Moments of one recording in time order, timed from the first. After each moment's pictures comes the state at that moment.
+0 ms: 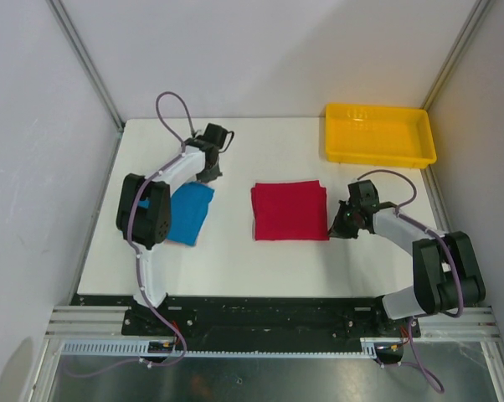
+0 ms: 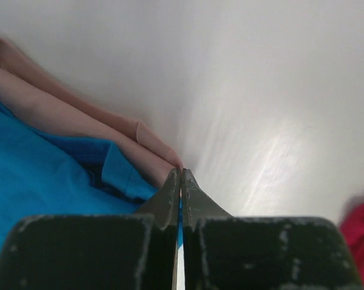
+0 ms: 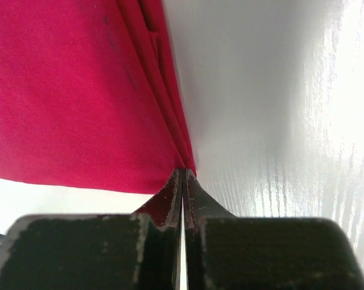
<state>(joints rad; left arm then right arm) -0.34 2.02 1.57 -0.71 -0.41 -0.50 0.22 1.44 0.72 -0.35 -0.21 0.57</state>
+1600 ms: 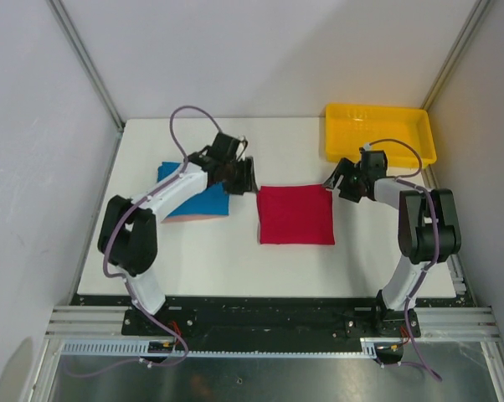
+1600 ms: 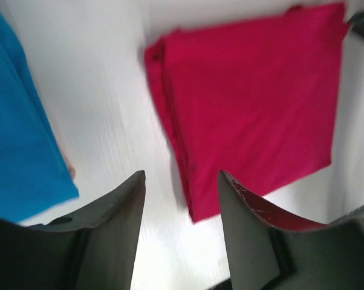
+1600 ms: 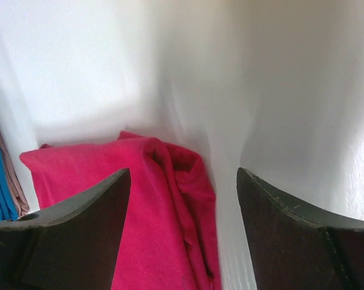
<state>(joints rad) -0.49 1.79 1.45 -0.57 0.16 -0.48 0.05 1.80 1.02 -0.03 -0.30 0.55</state>
